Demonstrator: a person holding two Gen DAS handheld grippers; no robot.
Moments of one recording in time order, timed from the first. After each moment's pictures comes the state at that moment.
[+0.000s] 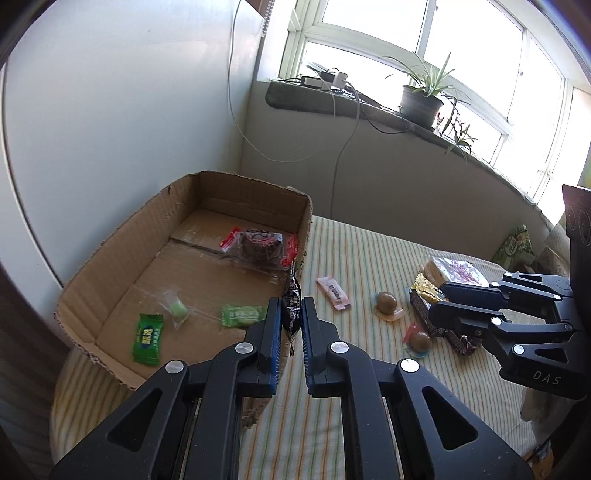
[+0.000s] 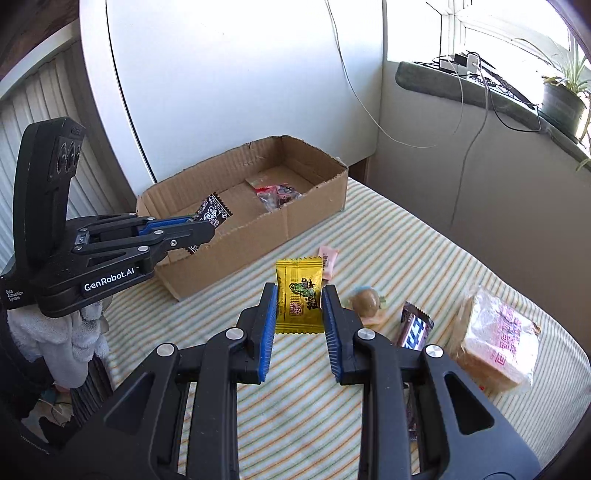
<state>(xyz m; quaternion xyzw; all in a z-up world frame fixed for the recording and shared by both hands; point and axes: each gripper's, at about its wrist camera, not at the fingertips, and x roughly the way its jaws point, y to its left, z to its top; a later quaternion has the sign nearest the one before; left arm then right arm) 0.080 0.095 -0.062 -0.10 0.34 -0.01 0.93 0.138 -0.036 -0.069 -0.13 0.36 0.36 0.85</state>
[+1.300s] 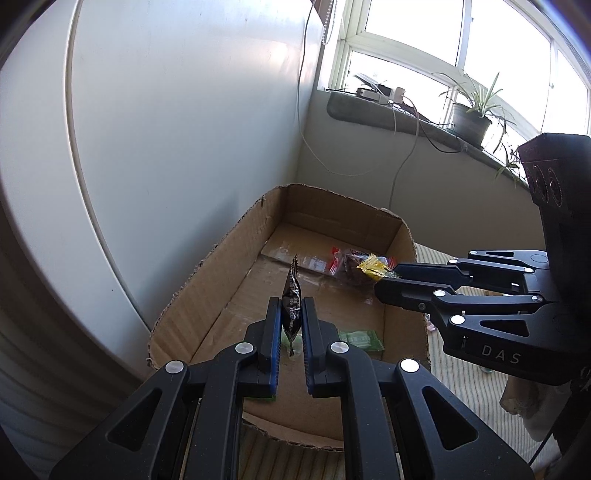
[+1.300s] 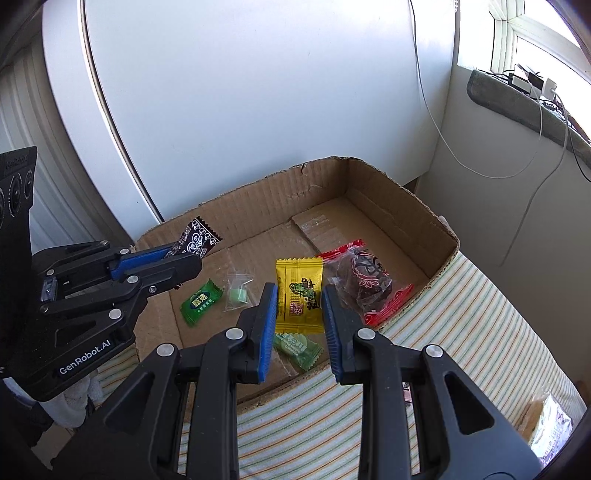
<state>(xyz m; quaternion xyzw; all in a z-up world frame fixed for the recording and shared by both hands) 0.088 0.170 -0.070 -0.10 0.33 0.05 0.94 0.194 0.102 -0.089 -0.15 0.37 0.40 0.82</state>
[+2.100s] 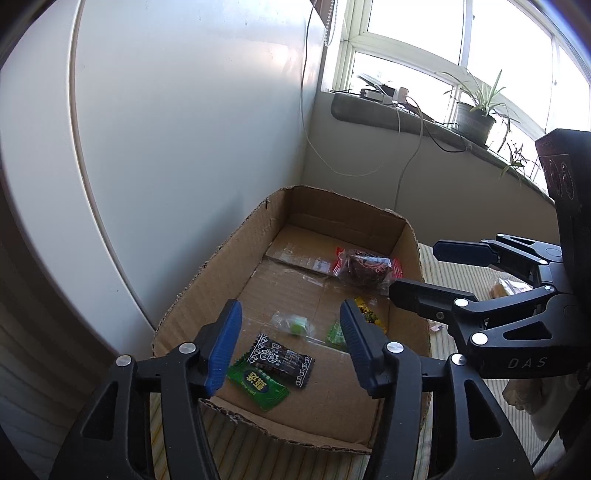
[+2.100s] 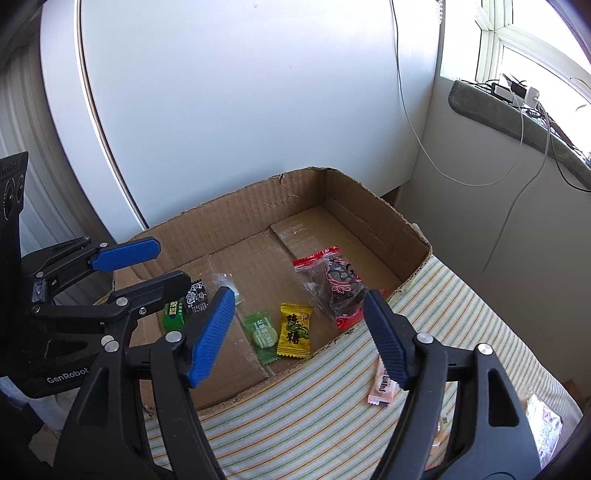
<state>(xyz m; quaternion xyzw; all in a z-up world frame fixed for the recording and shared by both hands) 0.088 0.169 -0.068 -0.09 0.33 0.07 0.94 0.191 0.088 -0.082 -0.16 0.35 0.37 0.85</state>
